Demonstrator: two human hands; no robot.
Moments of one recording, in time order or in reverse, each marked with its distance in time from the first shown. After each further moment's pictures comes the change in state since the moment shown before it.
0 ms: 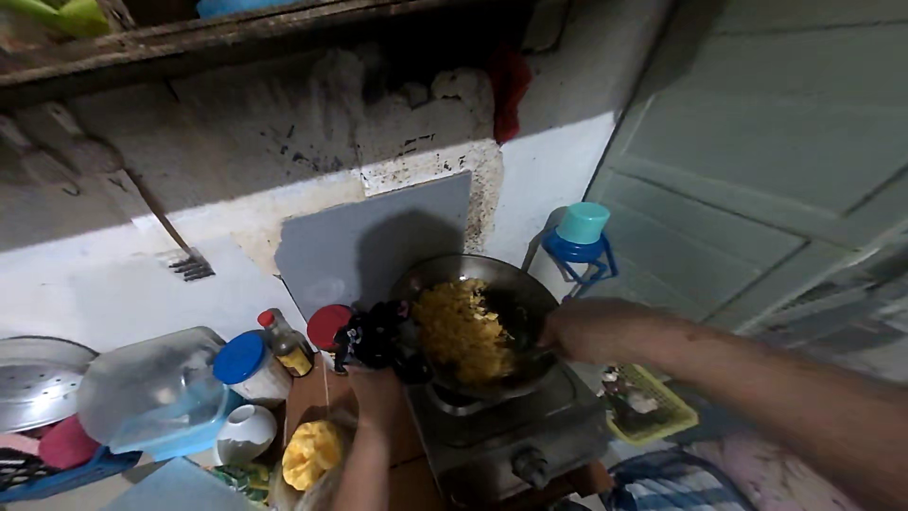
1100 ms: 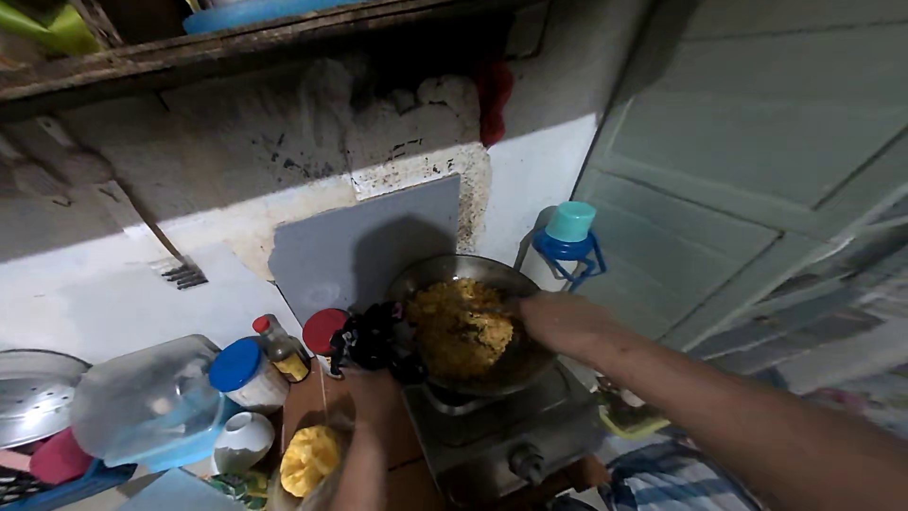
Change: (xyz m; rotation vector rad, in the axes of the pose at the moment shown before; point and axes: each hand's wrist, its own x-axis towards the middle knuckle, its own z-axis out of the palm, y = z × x) left_hand 0.001 -0.010 0.008 -0.132 0.057 0.069; right_hand 0.009 -0.019 0.011 0.189 0.246 0.191
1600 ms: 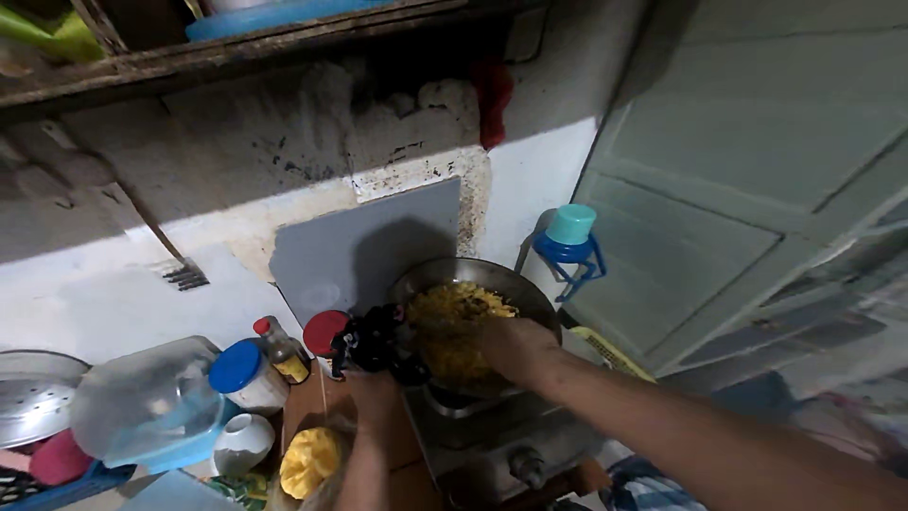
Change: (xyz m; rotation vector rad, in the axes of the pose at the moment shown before) left_hand -0.002 0.003 0.001 -0.117 0.023 -0.028; right_hand -0.021 -0.060 0.000 -0.033 -0.122 -0.055
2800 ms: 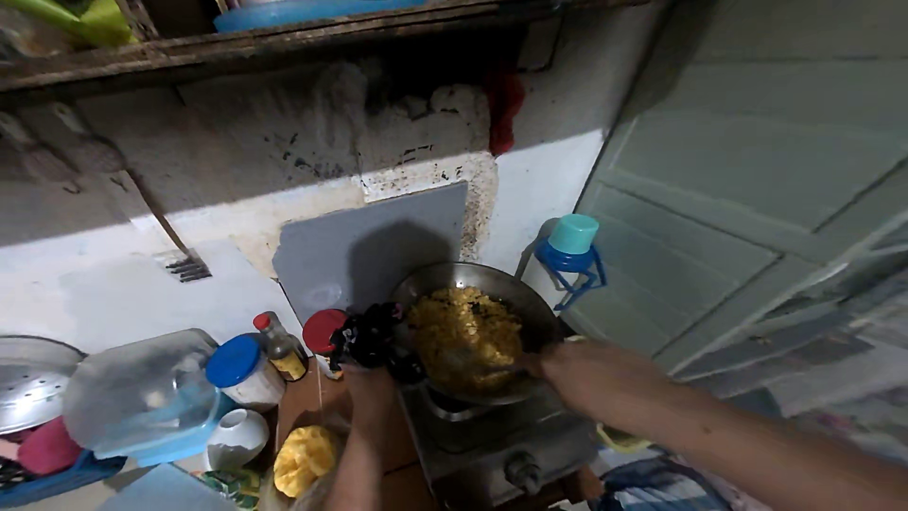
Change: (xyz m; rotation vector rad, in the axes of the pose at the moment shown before) left_hand 0.006 0.004 -0.005 0.067 -0.044 -0.022; right_hand -0.039 0.057 0.008 -0.172 -0.044 -0.134
